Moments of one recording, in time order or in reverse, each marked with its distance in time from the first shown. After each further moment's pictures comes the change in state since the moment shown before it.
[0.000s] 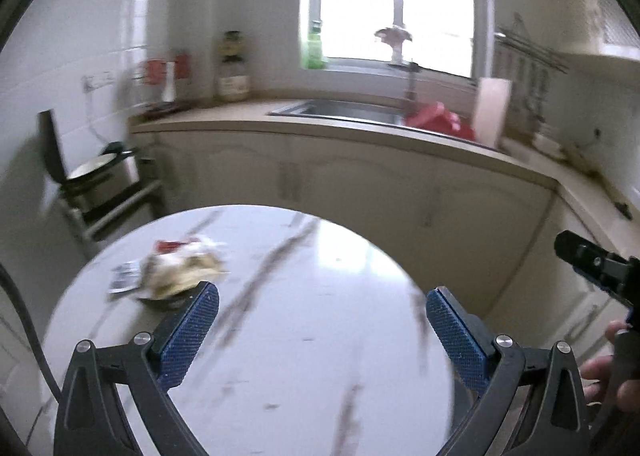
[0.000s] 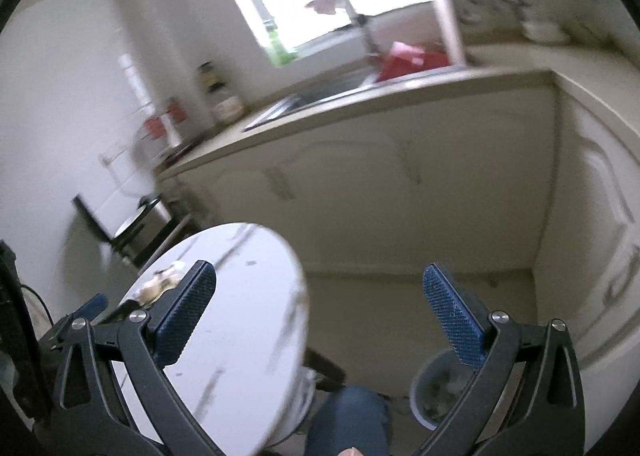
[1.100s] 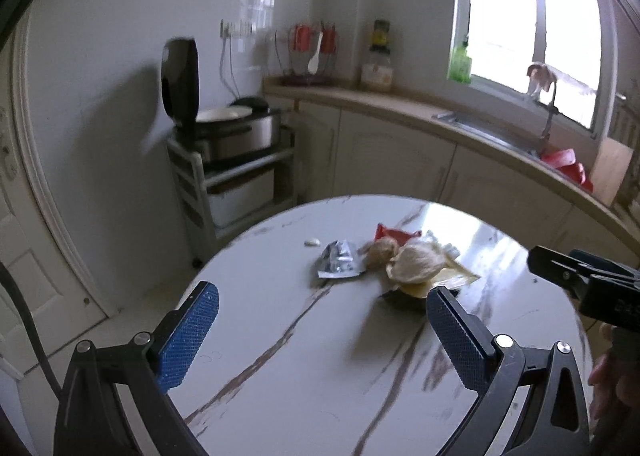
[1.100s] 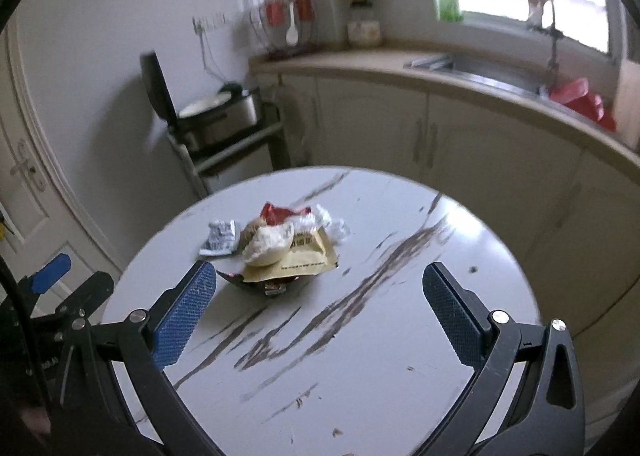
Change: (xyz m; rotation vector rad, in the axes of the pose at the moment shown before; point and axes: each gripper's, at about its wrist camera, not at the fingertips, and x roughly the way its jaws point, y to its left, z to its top) left arm -0.018 0.187 -0.013 -0.251 0.030 0.259; right arm 0.153 0.270 -0.048 -0.414 0.251 0.130
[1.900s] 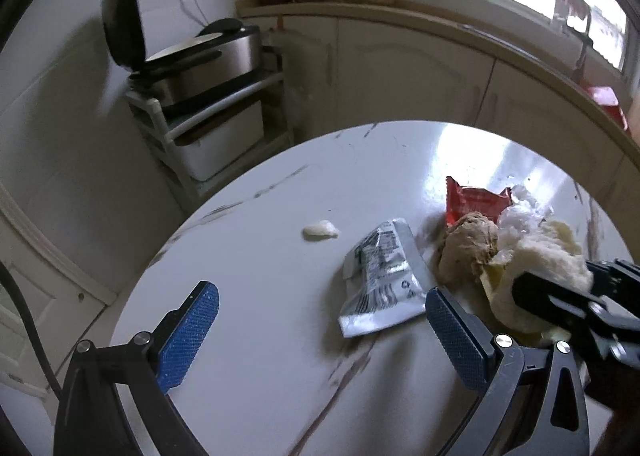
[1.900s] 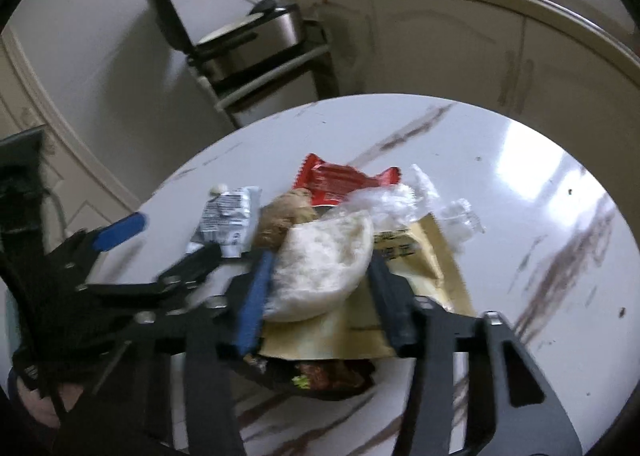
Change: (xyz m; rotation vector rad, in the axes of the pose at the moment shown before) left arm 0.238 0.004 0.088 0.100 0.263 0.028; right arm 0.155 0.032 0.007 -0.037 0.236 0.173
